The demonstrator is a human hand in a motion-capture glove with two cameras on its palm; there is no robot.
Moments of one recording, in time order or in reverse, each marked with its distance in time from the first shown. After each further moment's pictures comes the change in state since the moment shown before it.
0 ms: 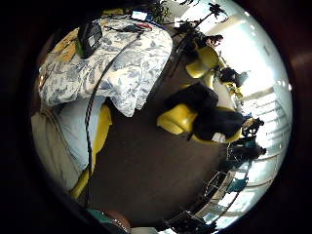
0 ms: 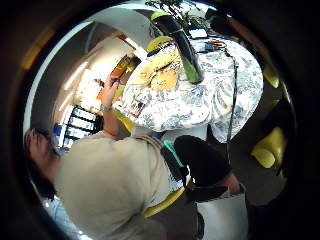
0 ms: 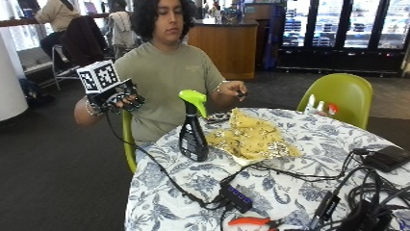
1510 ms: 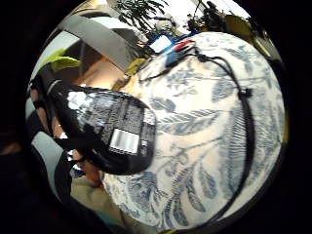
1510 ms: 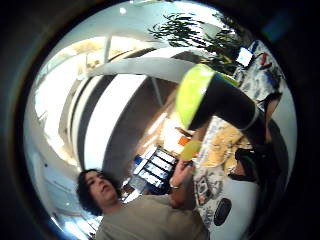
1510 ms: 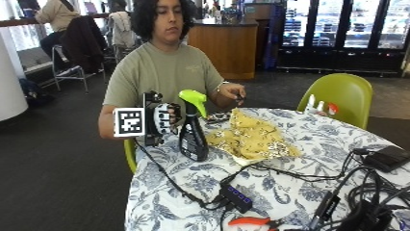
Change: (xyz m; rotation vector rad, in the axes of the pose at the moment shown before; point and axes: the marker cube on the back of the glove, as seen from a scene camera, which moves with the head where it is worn) arm -0.026 -0.190 0.069 0.592 -1.060 0.260
